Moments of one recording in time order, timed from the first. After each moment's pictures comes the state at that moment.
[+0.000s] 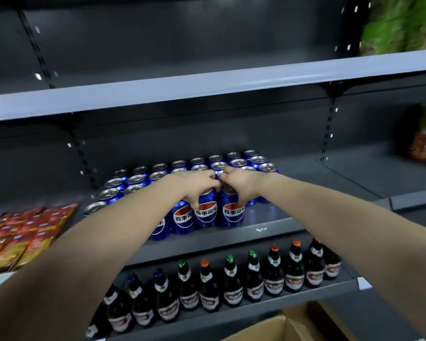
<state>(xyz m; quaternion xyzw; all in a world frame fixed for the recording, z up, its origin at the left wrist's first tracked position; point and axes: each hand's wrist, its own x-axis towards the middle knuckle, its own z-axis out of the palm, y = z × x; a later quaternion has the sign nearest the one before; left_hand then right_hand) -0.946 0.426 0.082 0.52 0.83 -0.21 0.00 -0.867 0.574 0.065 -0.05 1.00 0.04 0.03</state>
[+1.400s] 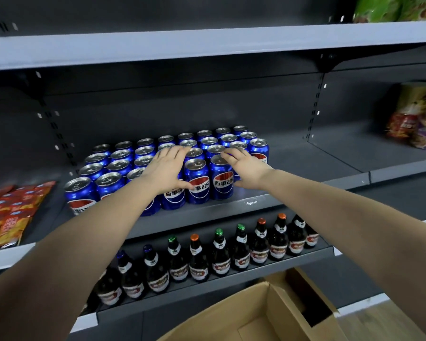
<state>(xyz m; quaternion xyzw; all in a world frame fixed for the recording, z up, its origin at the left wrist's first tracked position) -0.961 0.383 0.025 0.43 0.90 0.02 -0.12 -0.848 0.589 0.016 0.05 1.00 0.05 -0.04</state>
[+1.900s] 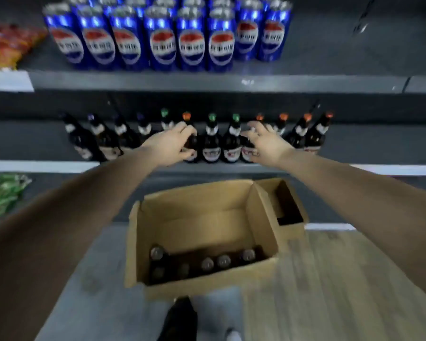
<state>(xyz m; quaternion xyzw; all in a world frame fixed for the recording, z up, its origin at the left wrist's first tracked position) -0.788 0.354 -0.142 0.39 0.92 0.05 0.05 -0.702 0.606 -0.147 -0.01 1.00 0.01 0.07</state>
